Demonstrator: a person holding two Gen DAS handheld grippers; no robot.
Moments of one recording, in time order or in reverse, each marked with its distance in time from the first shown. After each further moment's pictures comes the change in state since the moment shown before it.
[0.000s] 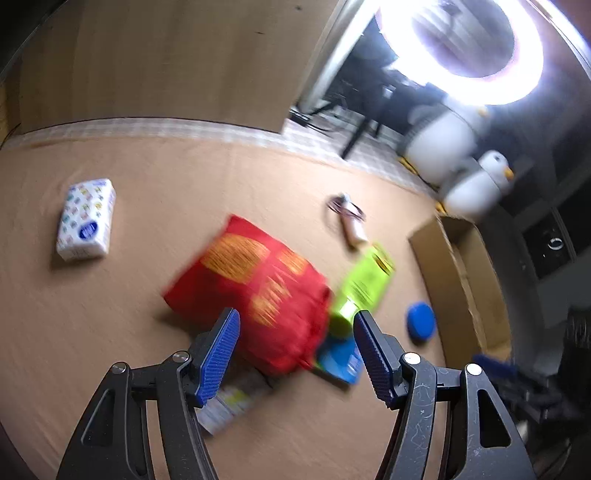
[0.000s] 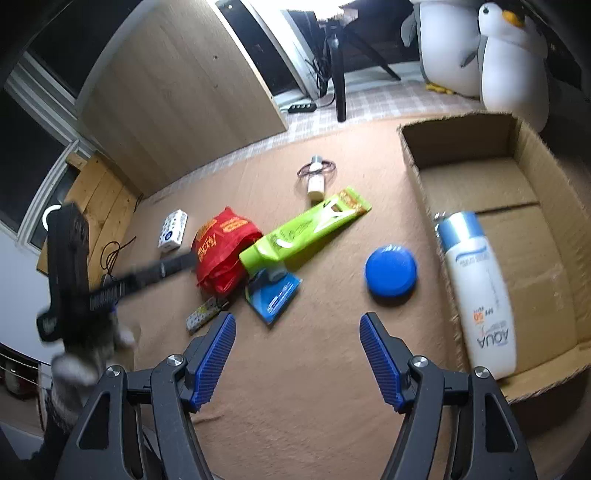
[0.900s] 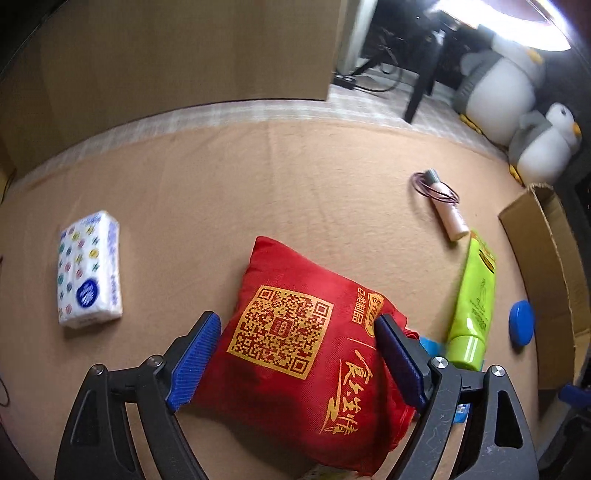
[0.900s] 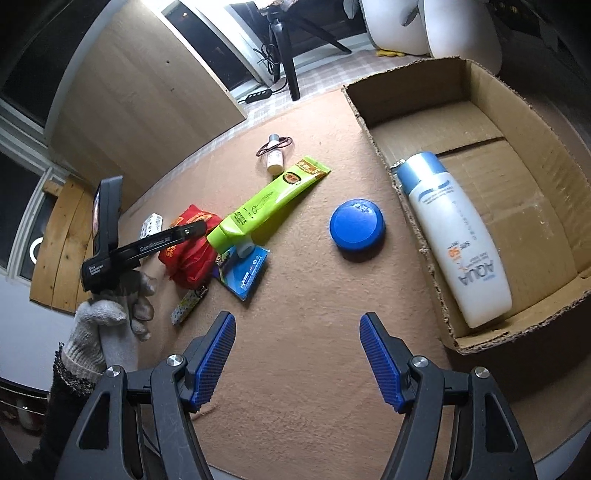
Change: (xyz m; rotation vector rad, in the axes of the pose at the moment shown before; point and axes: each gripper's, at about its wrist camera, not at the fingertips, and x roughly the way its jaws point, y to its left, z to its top) left arm 0.077 0.019 0.034 0.121 0.106 0.219; right arm 0.001 -0.026 -0.023 0.151 0.025 -0.036
